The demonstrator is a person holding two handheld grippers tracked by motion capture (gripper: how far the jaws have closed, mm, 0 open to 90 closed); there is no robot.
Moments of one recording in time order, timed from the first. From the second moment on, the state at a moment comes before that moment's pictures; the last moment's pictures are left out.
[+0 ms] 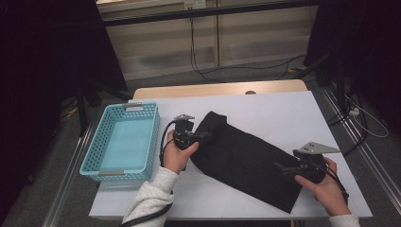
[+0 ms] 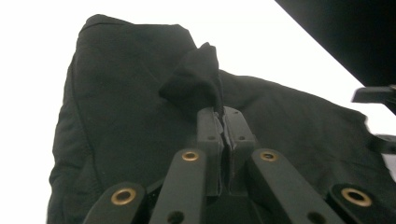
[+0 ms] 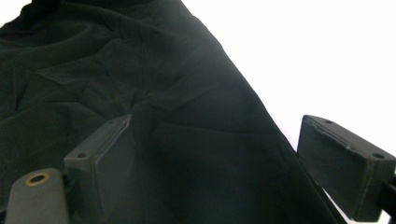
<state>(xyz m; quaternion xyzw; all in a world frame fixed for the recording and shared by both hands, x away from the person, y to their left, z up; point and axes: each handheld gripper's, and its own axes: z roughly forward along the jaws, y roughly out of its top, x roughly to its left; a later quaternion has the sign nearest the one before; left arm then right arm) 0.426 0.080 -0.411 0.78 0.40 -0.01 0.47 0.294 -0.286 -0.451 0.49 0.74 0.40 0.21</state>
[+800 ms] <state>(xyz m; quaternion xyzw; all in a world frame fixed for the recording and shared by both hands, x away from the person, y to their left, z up) 0.414 0.072 -0.443 0.79 0.40 -0.04 0.47 0.288 -0.288 -0.445 0.49 0.74 0.40 0.22</state>
